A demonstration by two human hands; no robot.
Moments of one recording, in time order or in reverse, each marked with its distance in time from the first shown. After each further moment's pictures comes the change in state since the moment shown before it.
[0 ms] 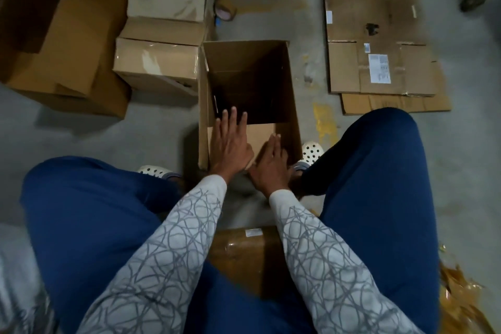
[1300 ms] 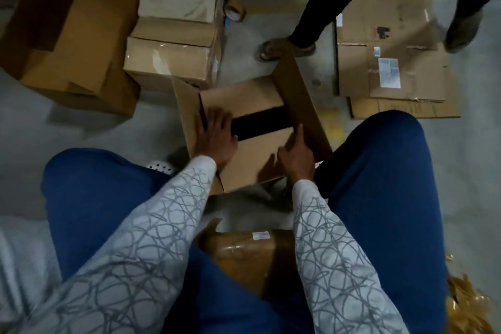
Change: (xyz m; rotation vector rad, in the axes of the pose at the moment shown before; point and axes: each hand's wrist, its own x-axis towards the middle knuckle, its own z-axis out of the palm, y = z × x) left_hand 0.016 -0.057 -0.016 0.020 -0.063 -0.078; right_hand 0.029 0.018 -0.035 0.306 0.135 0.133
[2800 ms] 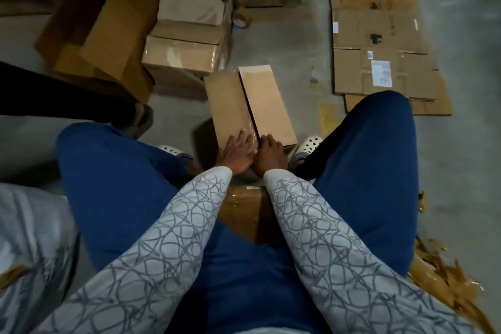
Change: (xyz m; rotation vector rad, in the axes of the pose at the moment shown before) left_hand -0.103 0.055 0.036 -0.209 -0.362 -0.045; right_hand -0.060 0.036 0.056 -0.416 -0.090 -0.288
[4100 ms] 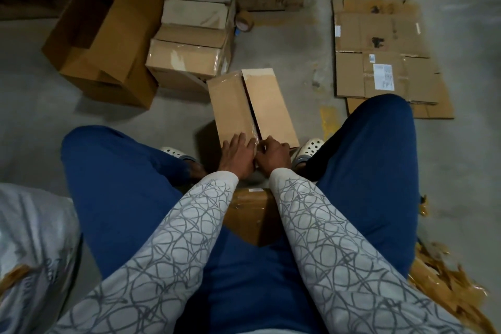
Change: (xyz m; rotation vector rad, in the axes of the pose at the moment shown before) left_hand -0.016 0.010 -0.007 0.303 0.196 0.079; right_hand -0.003 -0.004 -0.020 0.291 0.030 0.069
